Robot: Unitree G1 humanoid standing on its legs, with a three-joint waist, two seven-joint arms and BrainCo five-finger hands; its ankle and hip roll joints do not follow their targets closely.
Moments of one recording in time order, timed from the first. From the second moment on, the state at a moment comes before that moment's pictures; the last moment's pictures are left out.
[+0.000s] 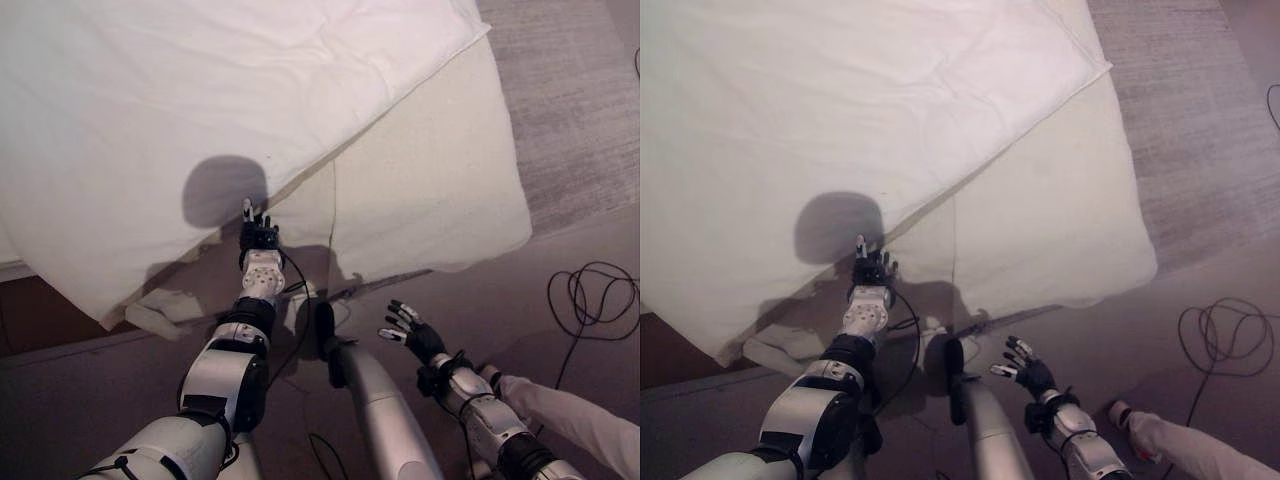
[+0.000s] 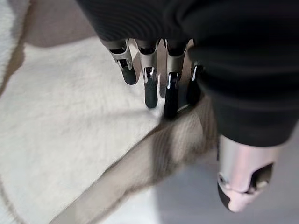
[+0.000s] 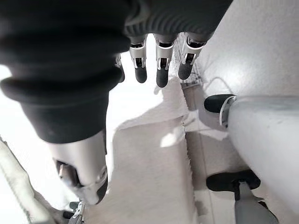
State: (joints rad) left arm -0.88 0.10 0.11 0.93 -1.41 -0.29 0.32; right arm -0.17 -0.36 0.44 0.51 0.60 -0.14 0.05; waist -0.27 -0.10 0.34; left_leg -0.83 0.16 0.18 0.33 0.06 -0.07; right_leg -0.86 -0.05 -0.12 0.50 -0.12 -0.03
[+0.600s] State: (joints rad) left arm -0.98 0.18 0.11 1.01 -1.41 -0.29 0.30; right arm -0.14 -0.37 0.44 0.45 0.60 -0.14 0.08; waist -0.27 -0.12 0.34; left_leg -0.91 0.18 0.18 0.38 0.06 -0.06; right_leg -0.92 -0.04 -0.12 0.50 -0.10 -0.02
